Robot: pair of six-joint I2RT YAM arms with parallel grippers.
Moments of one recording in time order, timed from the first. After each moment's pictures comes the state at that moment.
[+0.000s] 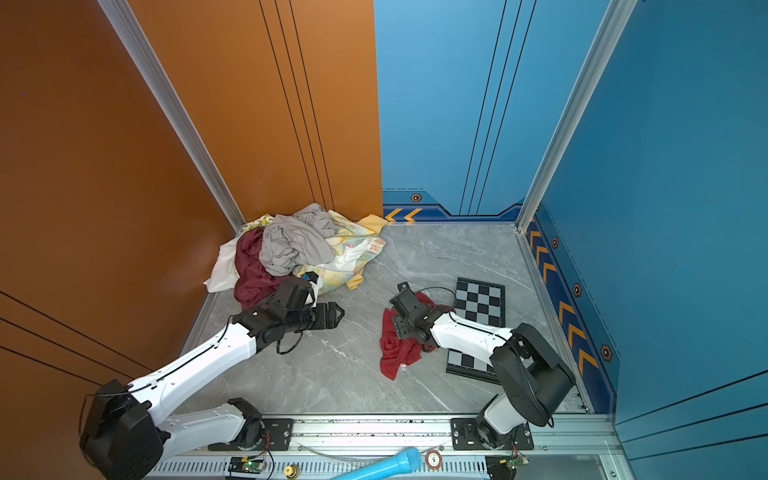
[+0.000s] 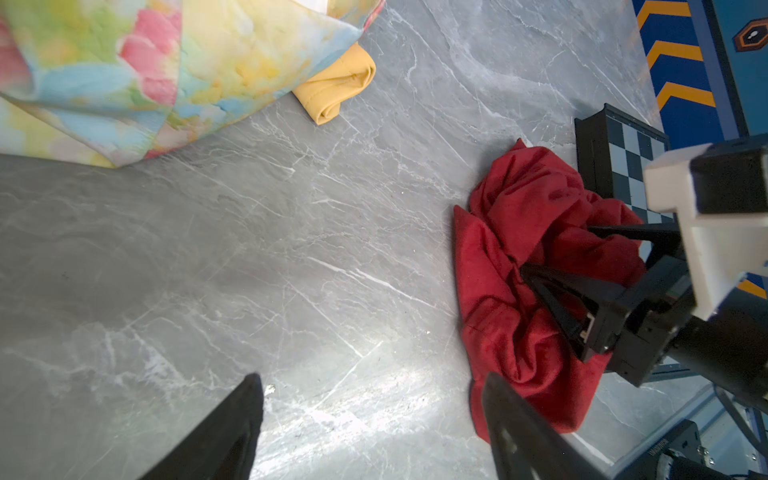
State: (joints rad) left arm -0.53 1.16 0.80 -0.46 0.08 -0.54; right arm 0.71 1.50 0.80 -0.31 0.28 0.28
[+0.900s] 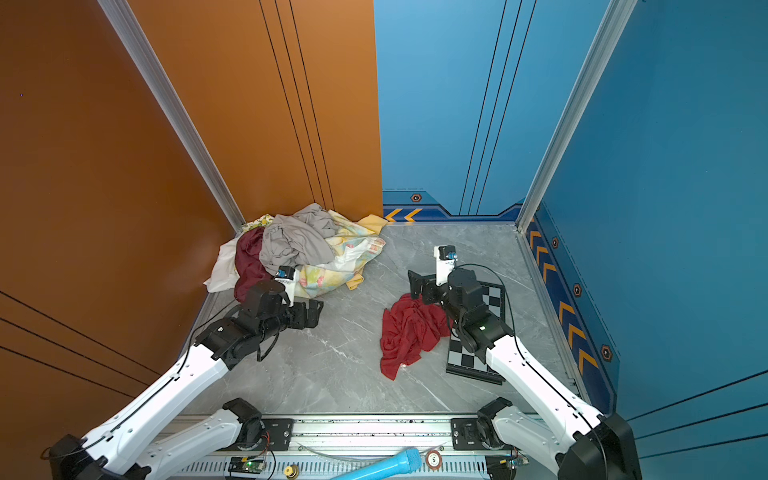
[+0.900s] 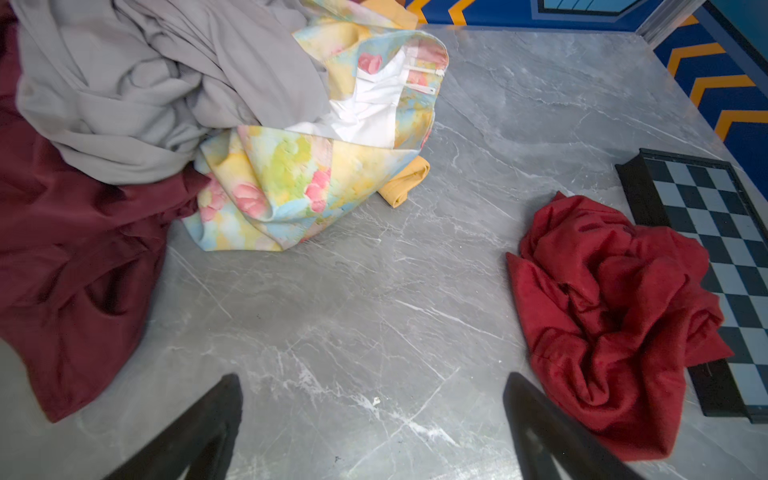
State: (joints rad) left arm -0.49 0.92 0.82 -0.57 -0.18 -0.31; right arm 0.42 0.99 0.74 -0.02 0.09 0.21
